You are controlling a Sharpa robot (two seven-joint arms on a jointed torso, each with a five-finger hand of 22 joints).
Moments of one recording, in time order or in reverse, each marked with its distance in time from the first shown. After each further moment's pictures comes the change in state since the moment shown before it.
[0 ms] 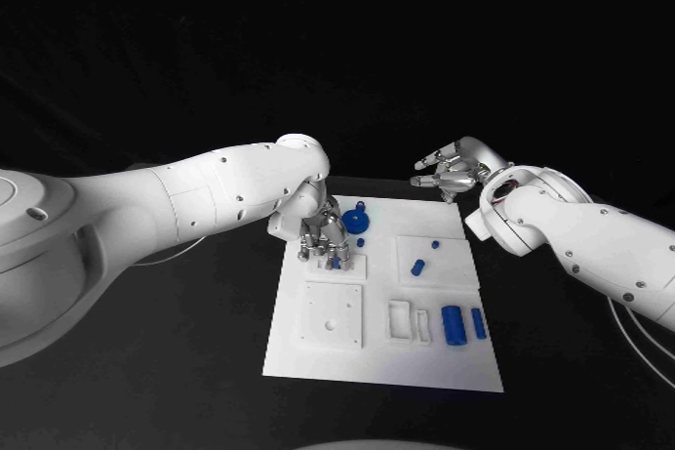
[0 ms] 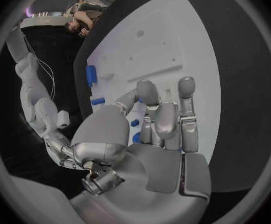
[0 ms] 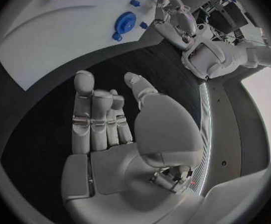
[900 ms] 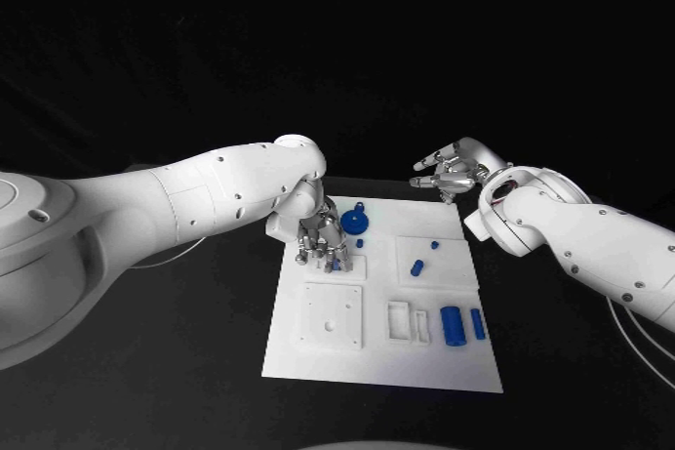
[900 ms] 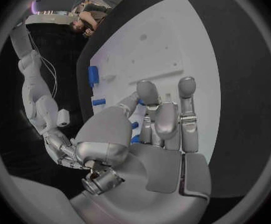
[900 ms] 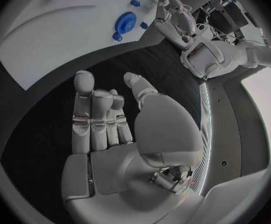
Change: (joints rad) left arm -0.003 0.002 -0.001 -0.017 0.048 0.027 -0.012; left_hand 0.014 0.060 -0.043 0.050 -0.139 0.000 0.000 0.000 -0.006 0.000 0.000 0.000 0.006 0.000 0.000 0.000 0.003 0.000 0.004 0.004 0.000 0.000; right arm 0.000 -0.001 0.000 0.000 0.000 0.000 0.000; right_hand 0.000 0.000 0.008 -0.008 0.005 0.003 0.003 0.000 0.000 0.000 0.000 0.000 0.000 0.000 0.000 0.000 0.000 0.000 0.000 0.000 -0.004 0.001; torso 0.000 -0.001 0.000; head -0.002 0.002
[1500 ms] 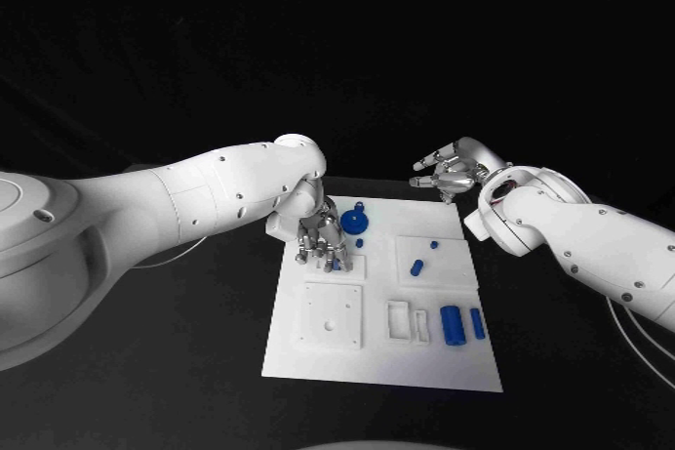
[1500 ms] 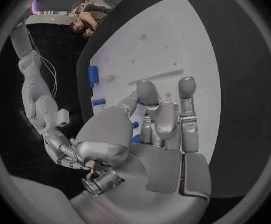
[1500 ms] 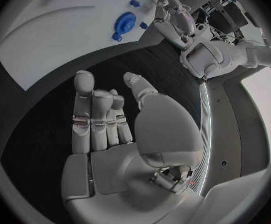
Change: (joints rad) left arm -0.002 0.010 0.000 -0.020 -0.004 0.010 0.009; left_hand 0.013 0.011 -0.042 0.003 -0.071 0.000 0.000 0.005 0.000 0.003 -0.003 0.000 0.002 0.001 0.001 0.000 0.003 0.000 0.000 0.000 0.000 0.000; right arm 0.000 -0.001 0.000 0.002 0.000 0.000 0.000; right_hand 0.000 0.000 0.003 -0.003 0.006 -0.001 -0.001 0.000 0.000 0.000 0.000 0.000 0.000 0.000 0.000 0.000 0.000 0.000 0.000 0.000 0.000 0.000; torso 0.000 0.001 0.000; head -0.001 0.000
